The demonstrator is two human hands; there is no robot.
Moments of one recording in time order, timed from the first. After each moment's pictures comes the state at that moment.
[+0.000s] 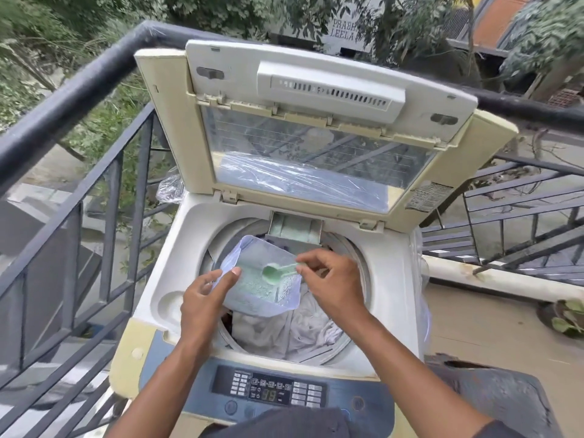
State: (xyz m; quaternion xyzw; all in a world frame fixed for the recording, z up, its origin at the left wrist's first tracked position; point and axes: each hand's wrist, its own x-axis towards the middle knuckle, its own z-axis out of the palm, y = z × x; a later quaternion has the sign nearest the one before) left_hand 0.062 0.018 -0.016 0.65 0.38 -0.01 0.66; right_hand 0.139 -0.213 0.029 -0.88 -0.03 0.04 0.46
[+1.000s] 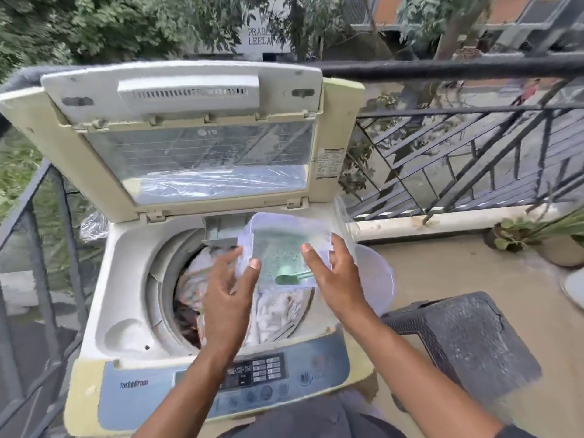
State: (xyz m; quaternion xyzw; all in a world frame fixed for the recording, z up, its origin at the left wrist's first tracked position) left_hand 0.056 -0.115 0.045 0.73 0.13 0.00 0.67; right_hand 0.067 -0.304 0.065 -0.78 0.19 0.03 0.60
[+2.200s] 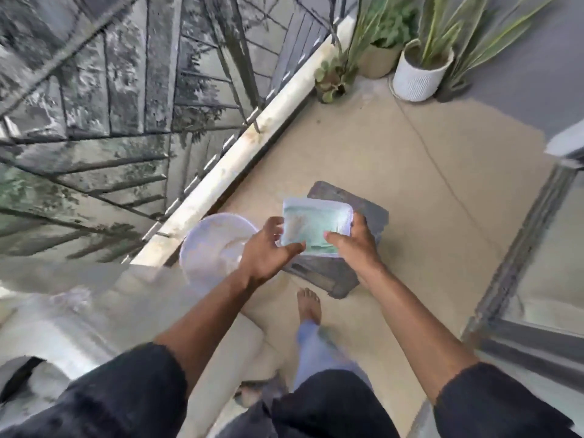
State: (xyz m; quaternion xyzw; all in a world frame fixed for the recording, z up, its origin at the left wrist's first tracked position) left_hand 0.065 -0.627 -0.037 0.82 -0.27 -0.43 0.25; right_hand -0.092 -0.751 -0.075 -0.57 0.59 -0.07 0.57
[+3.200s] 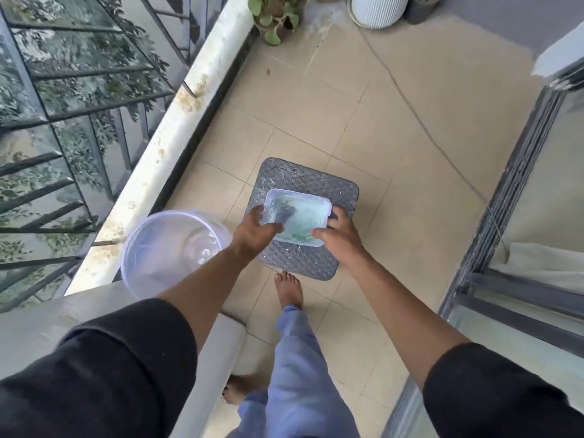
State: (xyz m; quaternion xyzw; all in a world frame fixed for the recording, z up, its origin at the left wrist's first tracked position) left_hand 0.044 -0.756 -0.202 0.79 -0.18 -0.55 0.19; right_hand -0.142 -0.834 -0.234 -0.47 0.64 0.00 0.61
